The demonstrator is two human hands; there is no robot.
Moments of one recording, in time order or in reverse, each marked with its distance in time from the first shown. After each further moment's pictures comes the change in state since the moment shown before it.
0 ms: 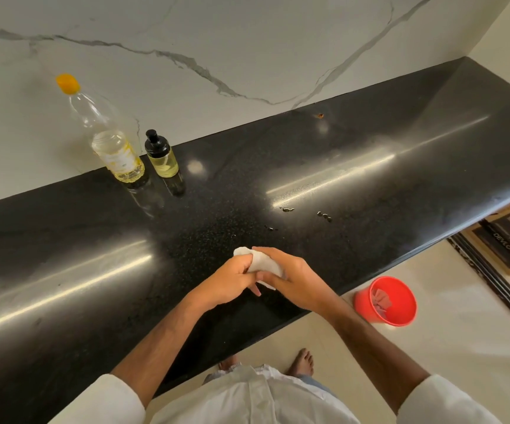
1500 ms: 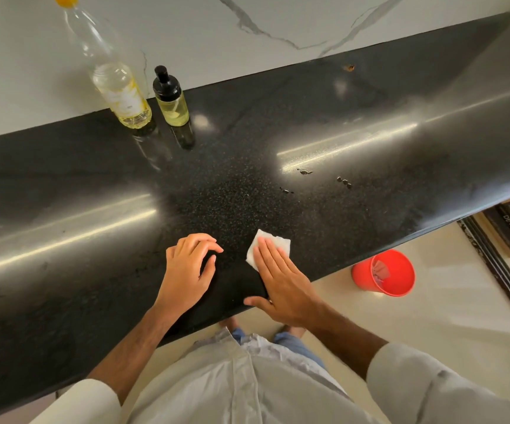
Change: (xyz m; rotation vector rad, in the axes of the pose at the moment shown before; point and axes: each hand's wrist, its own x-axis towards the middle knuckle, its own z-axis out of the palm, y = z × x) left_hand -0.083 -0.098 -0.010 0.611 0.596 0.113; right_hand -0.037 0.038 0.094 -0.771 -0.248 -0.011
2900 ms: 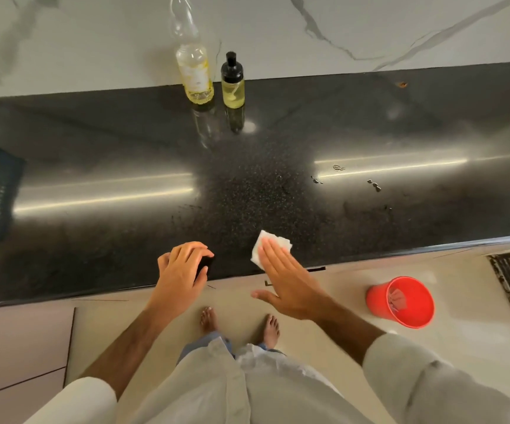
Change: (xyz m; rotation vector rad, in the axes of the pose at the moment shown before) left_hand -0.128 -0.008 0.011 0.217 0.080 -0.188; right_hand -0.032 -0.012 0.014 -0.050 -0.072 -0.253
